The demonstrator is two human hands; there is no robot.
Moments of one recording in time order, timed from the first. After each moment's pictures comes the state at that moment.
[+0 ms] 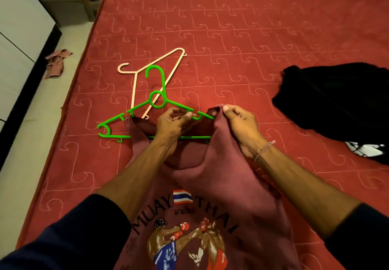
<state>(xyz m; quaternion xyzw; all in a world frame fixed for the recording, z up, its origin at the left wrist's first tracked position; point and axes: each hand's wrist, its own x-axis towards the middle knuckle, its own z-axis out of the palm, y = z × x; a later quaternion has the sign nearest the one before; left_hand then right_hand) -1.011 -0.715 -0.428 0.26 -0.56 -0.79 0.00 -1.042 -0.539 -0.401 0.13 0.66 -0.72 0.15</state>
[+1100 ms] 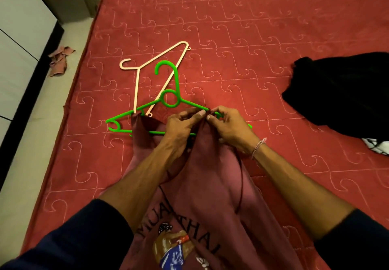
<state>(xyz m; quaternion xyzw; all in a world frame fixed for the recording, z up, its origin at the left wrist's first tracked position) -1.006 -0.706 -0.426 0.25 -0.54 -0.80 -0.05 -1.044 -0.562 -0.420 -0.06 0.83 -0.52 0.19</state>
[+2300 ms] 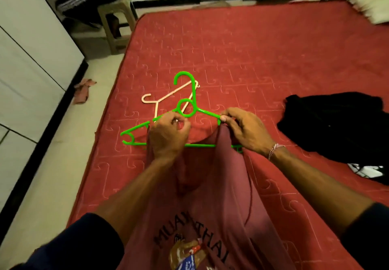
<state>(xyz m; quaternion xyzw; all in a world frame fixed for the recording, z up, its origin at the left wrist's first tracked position) -0.988 -0.754 -0.314 0.15 -0.88 -0.34 0.30 -1.060 -0.537 -0.313 -0.30 0.89 -0.34 -0.02</state>
